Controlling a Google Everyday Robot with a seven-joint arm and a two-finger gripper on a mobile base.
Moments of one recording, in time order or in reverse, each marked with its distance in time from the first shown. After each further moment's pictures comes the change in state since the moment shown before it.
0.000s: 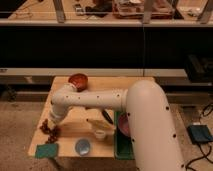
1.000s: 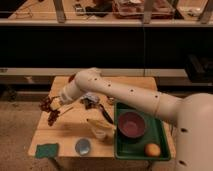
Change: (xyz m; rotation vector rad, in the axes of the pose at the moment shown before) arm 0.014 0.002 -0.198 0.233 0.427 0.039
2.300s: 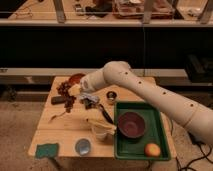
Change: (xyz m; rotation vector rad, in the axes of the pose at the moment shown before) arm 0.002 0.048 -0.101 -0.108 0.156 0.125
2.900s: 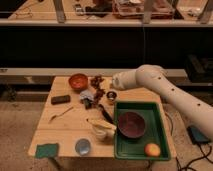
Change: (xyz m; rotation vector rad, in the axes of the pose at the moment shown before) arm -0.023 0.120 -0.101 -0.196 0.137 0.205
